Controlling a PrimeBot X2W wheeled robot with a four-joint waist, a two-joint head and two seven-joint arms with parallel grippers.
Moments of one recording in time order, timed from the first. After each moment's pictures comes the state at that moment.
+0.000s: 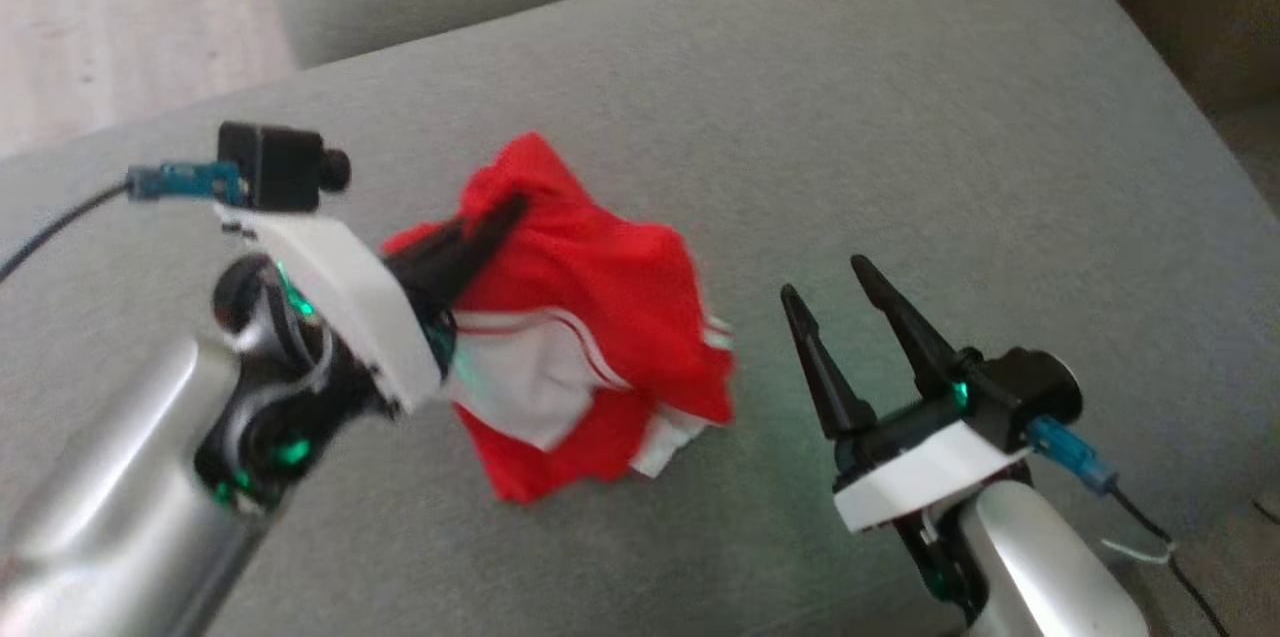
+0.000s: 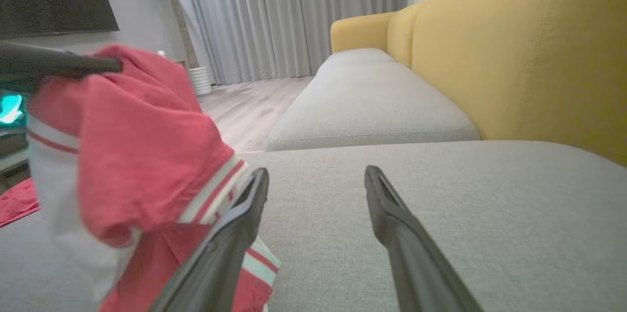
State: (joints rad) left arm -0.49 0.52 -0.59 -0.16 -1.16 0.01 0.58; right arm -0.19 -0.10 0.39 0.27 0.23 0.13 -0.25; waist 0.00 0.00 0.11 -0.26
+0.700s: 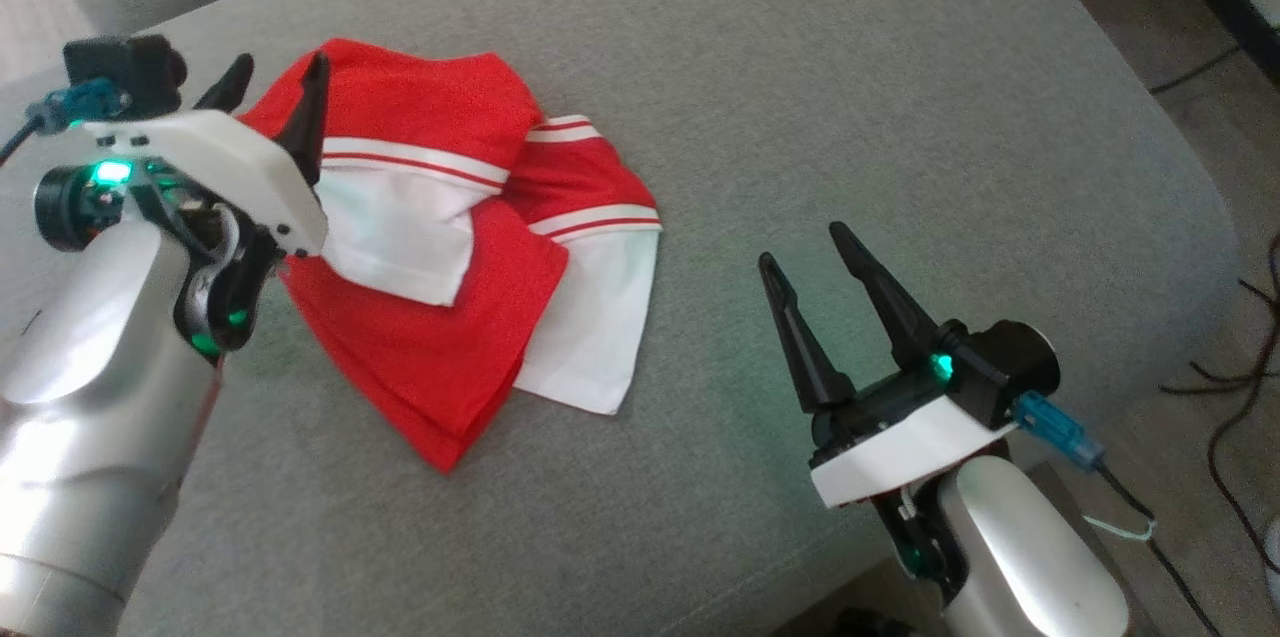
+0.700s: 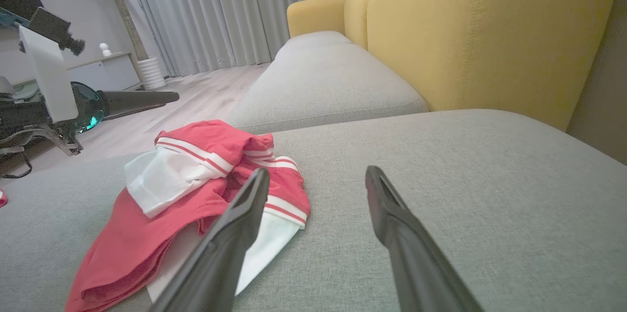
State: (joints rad) left arm -0.79 0.42 -0.59 0.59 -0.84 0.00 0.21; right arm -0.24 -0.07 0.41 0.26 0.25 0.13 -0.25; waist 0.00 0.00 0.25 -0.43
